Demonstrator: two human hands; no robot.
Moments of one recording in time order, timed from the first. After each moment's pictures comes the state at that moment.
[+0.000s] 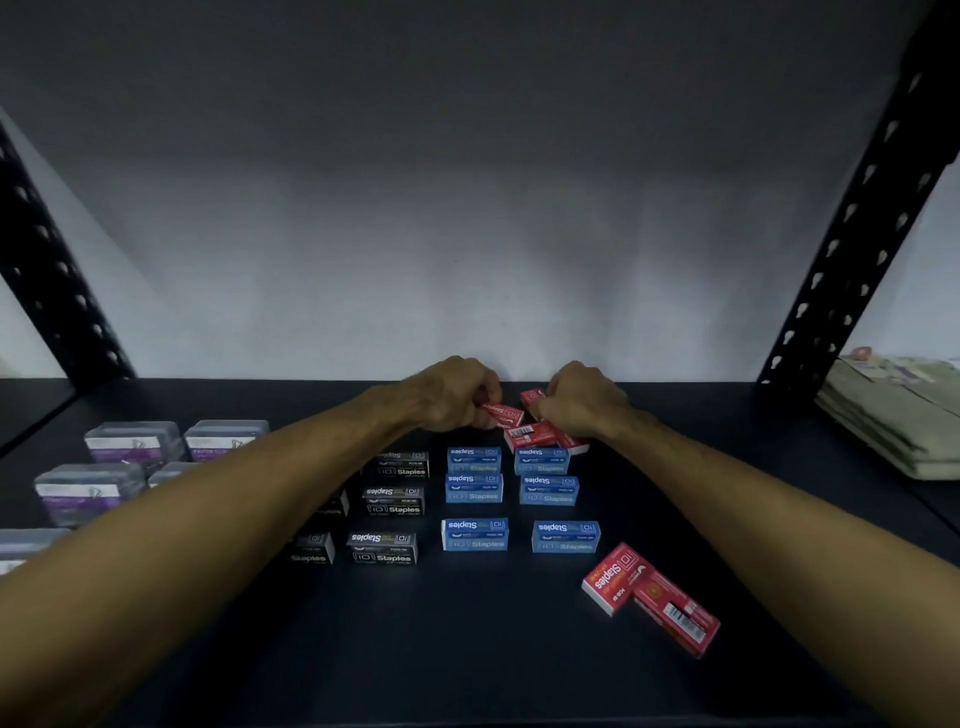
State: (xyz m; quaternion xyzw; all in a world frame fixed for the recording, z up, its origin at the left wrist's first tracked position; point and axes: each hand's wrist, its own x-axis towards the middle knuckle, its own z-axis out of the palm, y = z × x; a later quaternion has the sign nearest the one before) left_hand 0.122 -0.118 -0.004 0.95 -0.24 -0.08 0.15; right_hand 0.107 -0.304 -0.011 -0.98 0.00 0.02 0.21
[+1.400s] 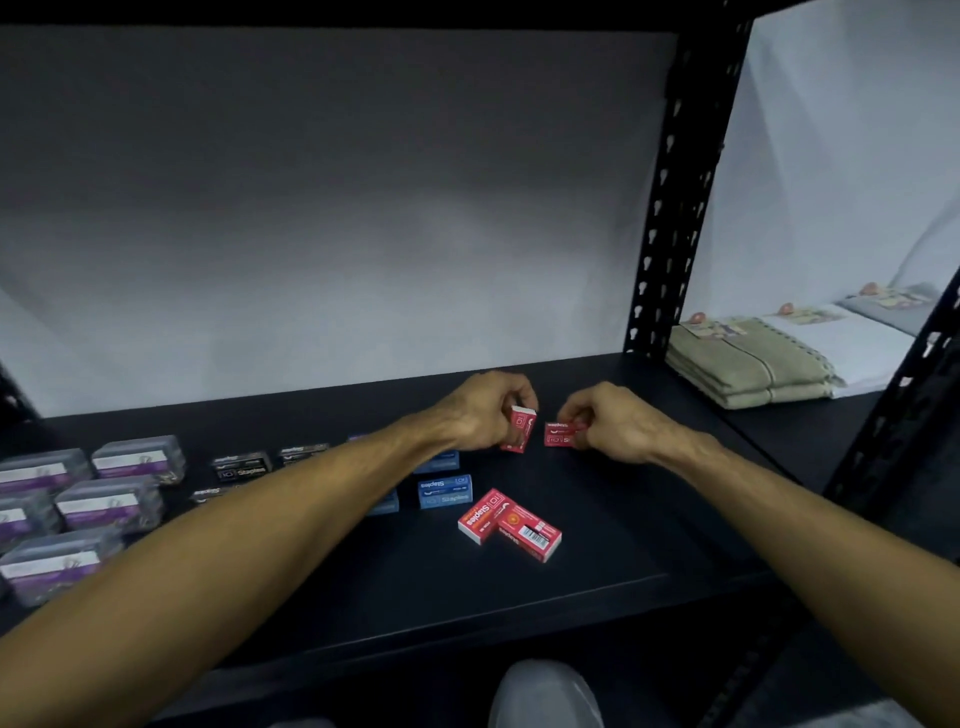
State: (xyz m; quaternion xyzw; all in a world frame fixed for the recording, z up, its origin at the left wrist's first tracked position) left_hand 0.039 -0.257 0.003 0.91 -0.29 -0.09 0.28; right_hand -0.003 -0.458 -0.007 -0.97 -0.04 0.04 0.25
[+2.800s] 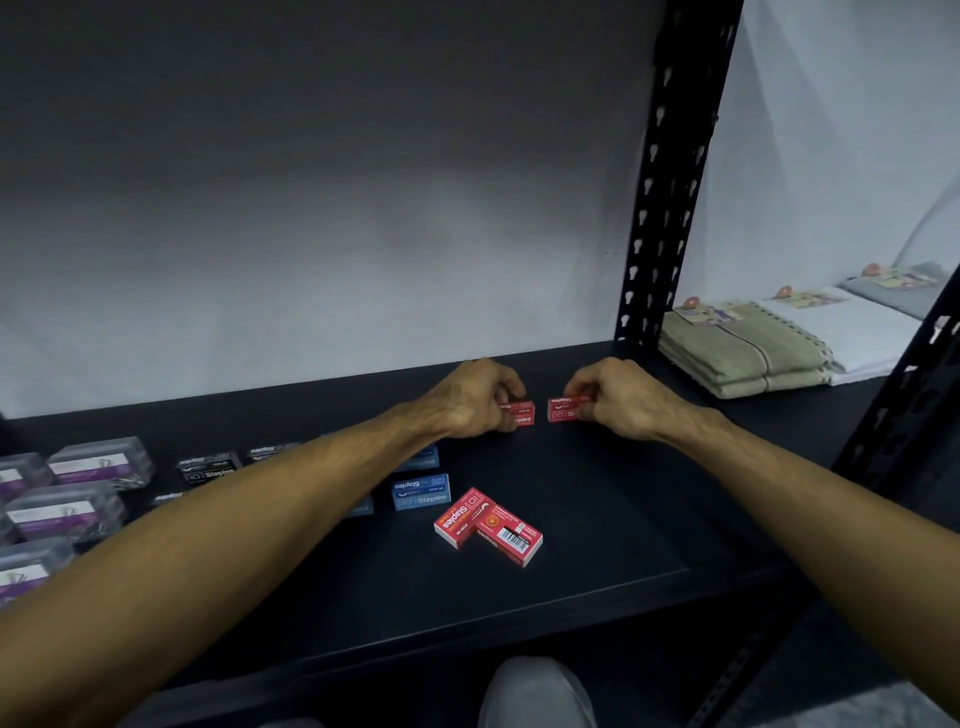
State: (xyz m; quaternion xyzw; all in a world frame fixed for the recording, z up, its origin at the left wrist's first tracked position) left_hand 0.063 -0.277 -0.006 0.93 -0.27 -0.08 0.25; right_hand 0.020 -0.490 -0.009 -0.98 -0.06 -0.01 0.21
